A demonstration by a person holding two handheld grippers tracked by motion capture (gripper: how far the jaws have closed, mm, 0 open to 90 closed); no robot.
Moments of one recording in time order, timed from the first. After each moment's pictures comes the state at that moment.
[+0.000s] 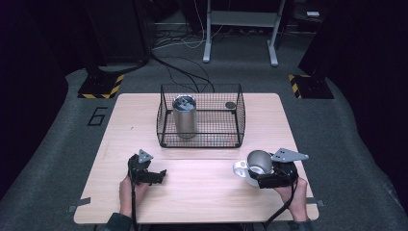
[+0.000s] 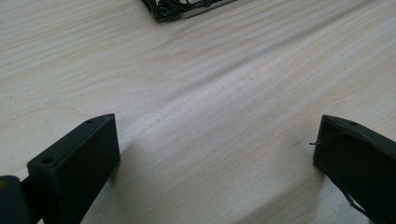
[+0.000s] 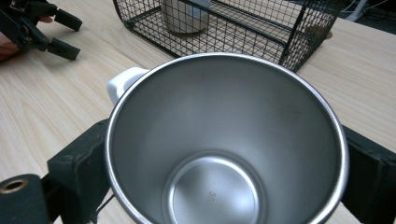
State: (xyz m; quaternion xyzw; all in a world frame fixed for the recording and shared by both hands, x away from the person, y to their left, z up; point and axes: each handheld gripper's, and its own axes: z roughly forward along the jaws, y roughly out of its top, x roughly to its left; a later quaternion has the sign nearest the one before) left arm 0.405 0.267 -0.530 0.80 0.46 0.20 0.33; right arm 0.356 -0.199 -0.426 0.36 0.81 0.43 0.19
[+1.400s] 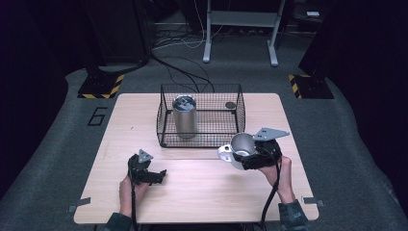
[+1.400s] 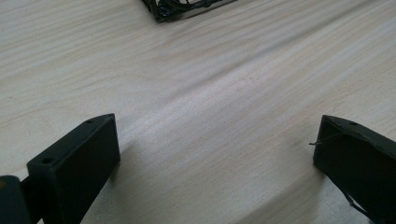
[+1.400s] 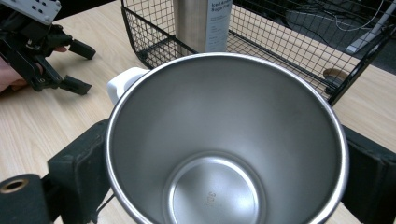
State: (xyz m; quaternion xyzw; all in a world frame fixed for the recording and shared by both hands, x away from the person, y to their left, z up) left arm 0.405 0.267 -0.530 0.80 0.46 0.20 0.33; right arm 0.398 -0.152 -0.387 0.33 0.82 0.44 0.18
